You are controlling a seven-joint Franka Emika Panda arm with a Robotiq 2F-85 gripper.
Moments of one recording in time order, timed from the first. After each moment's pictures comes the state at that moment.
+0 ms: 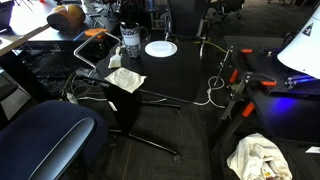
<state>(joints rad) -0.25 0.73 -0.01 -1.62 0.04 2.46 -0.21</state>
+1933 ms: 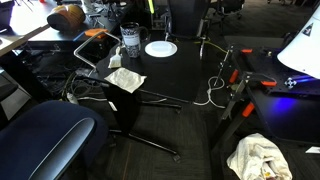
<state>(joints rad) -0.16 -0.05 -0.04 -2.24 0.02 2.45 -0.18</state>
